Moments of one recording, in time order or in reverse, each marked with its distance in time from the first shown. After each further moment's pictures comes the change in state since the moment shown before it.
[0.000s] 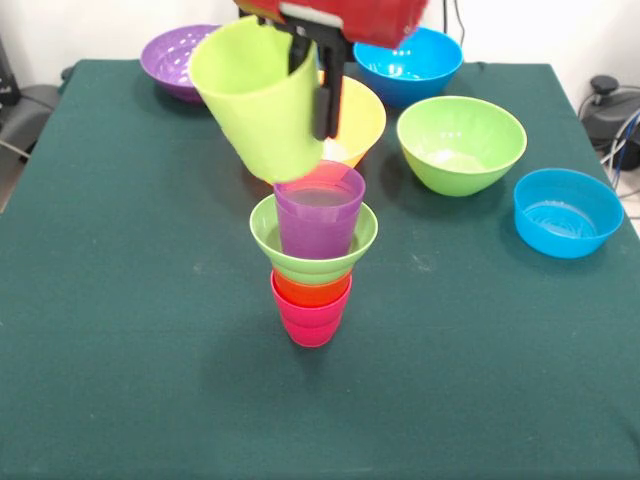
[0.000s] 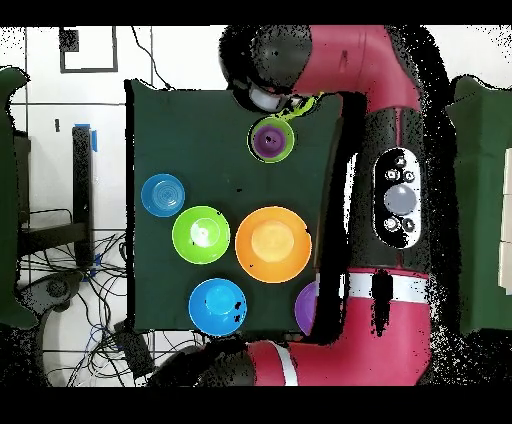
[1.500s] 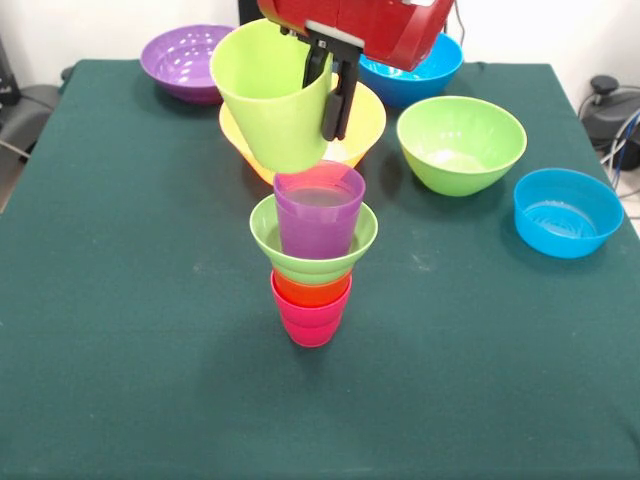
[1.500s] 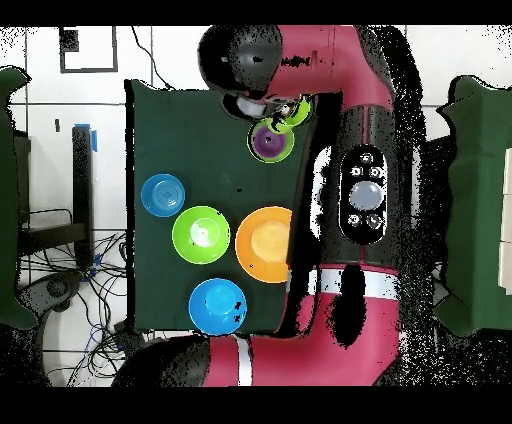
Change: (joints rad) arm 0.082 0.037 -0.116 -0.038 0.001 0.058 0.000
